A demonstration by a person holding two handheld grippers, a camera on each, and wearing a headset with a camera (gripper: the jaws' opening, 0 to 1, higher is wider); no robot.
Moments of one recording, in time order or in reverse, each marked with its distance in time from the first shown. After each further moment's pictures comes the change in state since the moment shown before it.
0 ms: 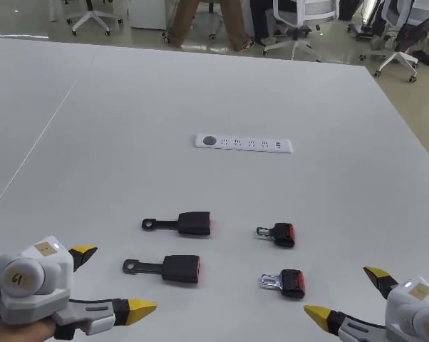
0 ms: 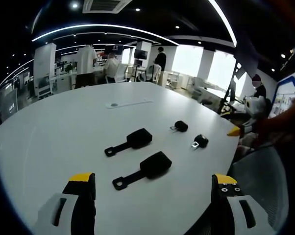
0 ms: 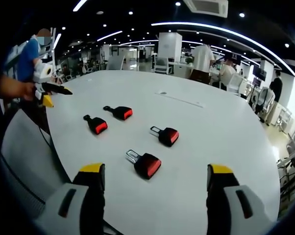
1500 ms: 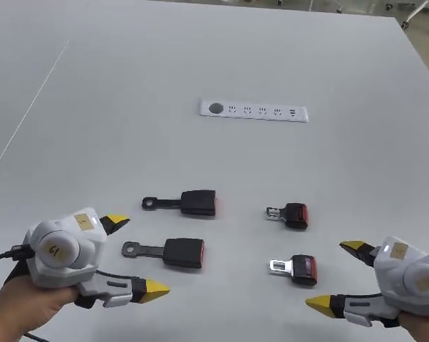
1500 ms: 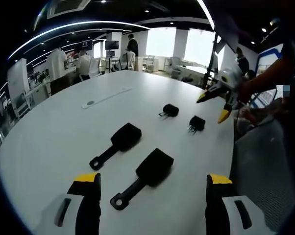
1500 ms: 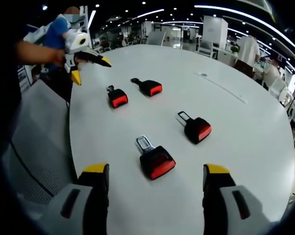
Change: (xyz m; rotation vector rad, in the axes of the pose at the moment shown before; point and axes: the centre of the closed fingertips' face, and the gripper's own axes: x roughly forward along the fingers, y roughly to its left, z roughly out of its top) left arm 0.063 0.000 0.000 0.212 0.146 -0.140; right arm 0.061 0.009 -0.021 -0.211 0.210 0.349
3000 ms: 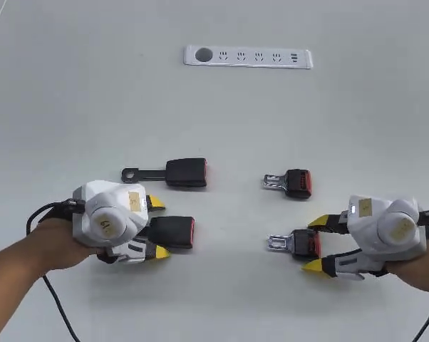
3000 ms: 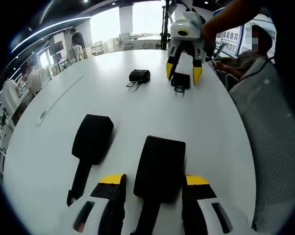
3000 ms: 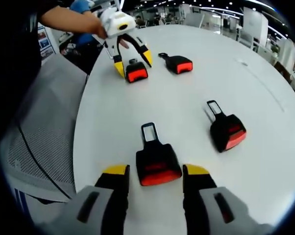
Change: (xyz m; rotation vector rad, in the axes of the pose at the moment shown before) left arm 0.094 0.002 -0.035 0.397 0.223 -0.254; right arm 0.046 0.005 -0.019 -0.186 0.182 0.292
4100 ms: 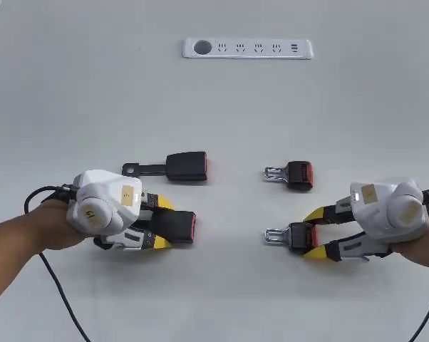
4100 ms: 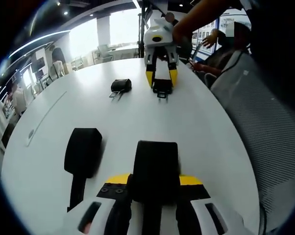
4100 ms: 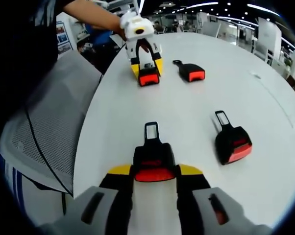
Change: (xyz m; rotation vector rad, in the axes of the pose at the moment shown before) left arm 0.002 -0.008 0.005 0.128 -0.075 -0.129; right arm 0.002 0.002 0.006 -0.104 -0.076 0.106
